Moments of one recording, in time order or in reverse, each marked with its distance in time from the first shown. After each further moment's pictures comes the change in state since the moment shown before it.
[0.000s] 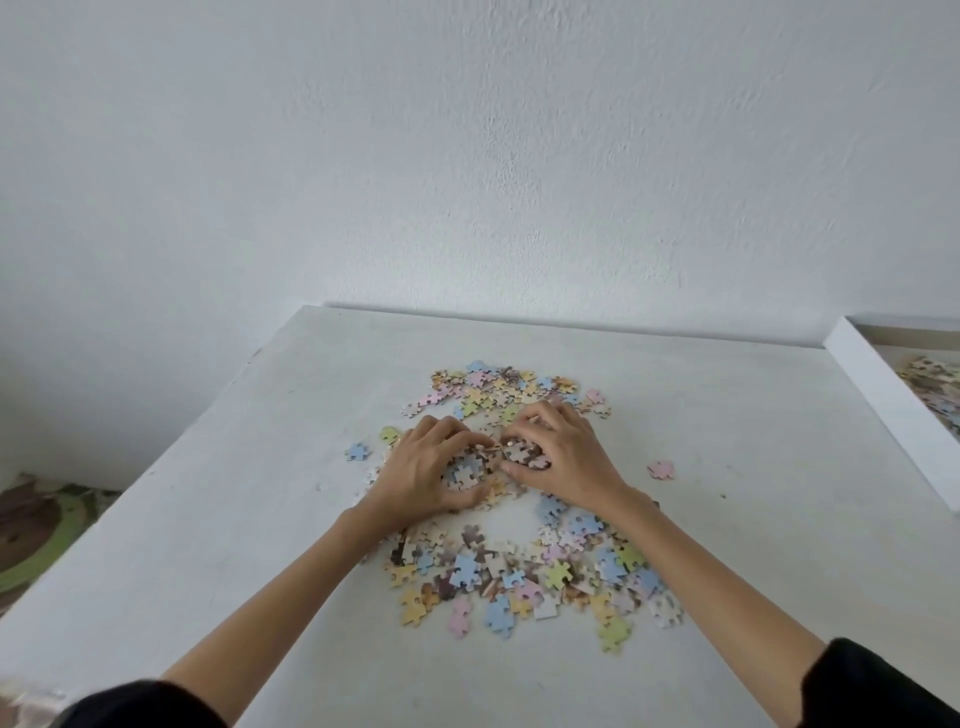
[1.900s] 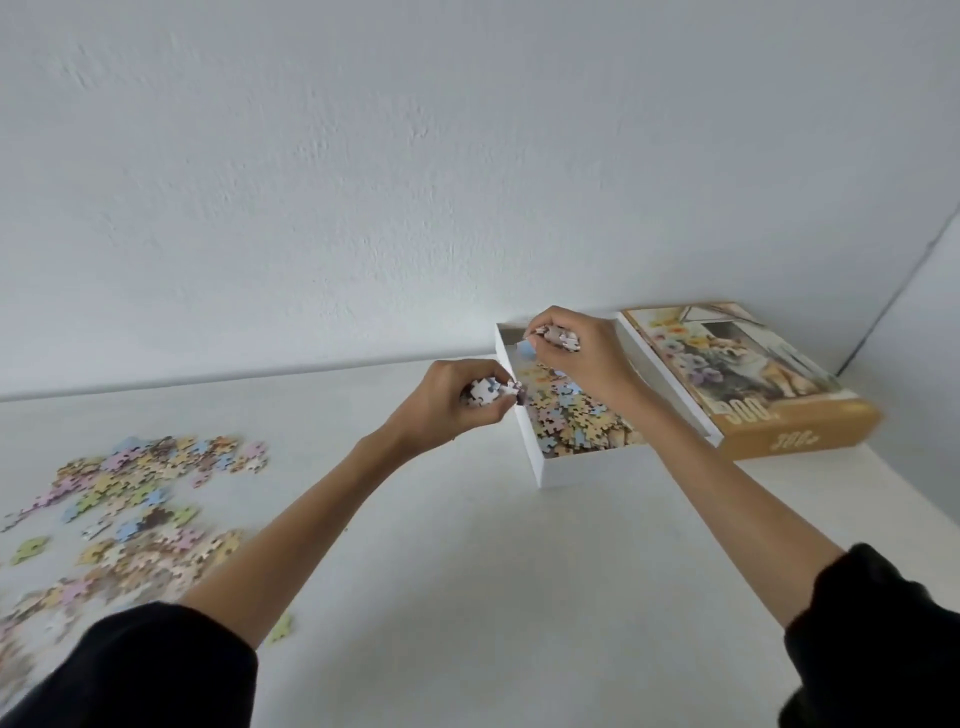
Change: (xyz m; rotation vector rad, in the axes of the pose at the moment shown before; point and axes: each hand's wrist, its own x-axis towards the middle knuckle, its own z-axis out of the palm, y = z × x) left_hand 0.232 0.339 0.069 -0.567 -0.031 0.305; right_hand -0.172 0.256 -0.254 0.284 0.543 0.129
